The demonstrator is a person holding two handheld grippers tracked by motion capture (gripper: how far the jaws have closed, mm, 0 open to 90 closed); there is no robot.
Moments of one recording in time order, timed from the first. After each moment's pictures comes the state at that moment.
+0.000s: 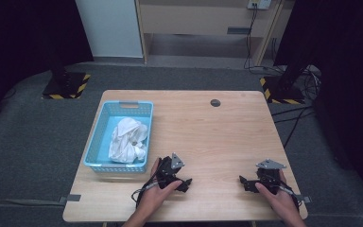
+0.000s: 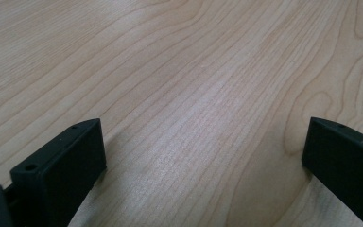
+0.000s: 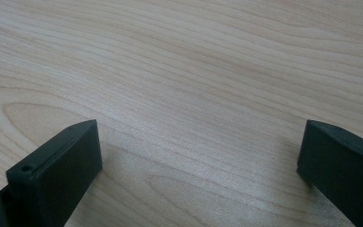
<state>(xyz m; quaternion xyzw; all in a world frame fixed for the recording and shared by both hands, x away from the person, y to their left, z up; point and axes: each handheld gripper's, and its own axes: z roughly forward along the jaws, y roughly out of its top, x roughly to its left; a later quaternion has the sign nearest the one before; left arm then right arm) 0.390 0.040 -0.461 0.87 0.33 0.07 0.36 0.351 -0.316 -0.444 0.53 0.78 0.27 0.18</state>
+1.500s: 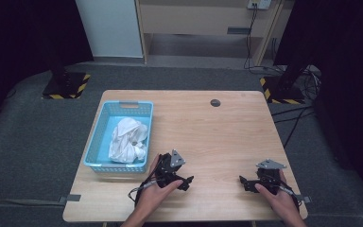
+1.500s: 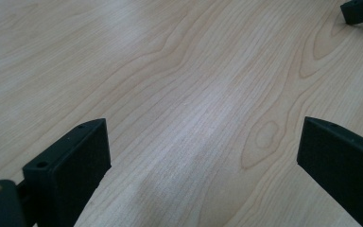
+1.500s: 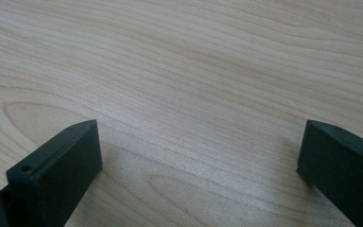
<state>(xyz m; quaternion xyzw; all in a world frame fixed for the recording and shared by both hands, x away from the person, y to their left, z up) 0.384 0.043 -0.416 0.87 0.31 0.08 0.38 0.351 -0.316 -0.444 0.53 0.78 0.28 0.18</state>
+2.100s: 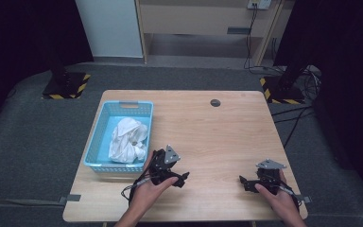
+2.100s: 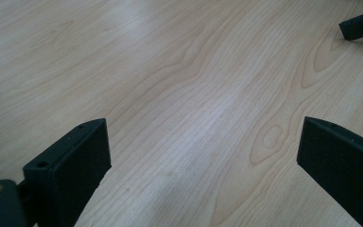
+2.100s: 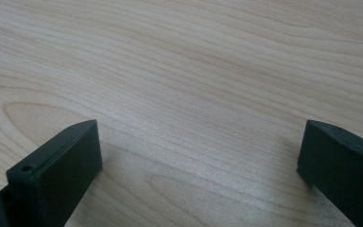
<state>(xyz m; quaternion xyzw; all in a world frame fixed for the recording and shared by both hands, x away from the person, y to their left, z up) 0.386 0.060 -0.392 0.86 0.32 0.09 0.38 0.351 -0.316 -0.444 0.53 0.78 0.28 0.18</state>
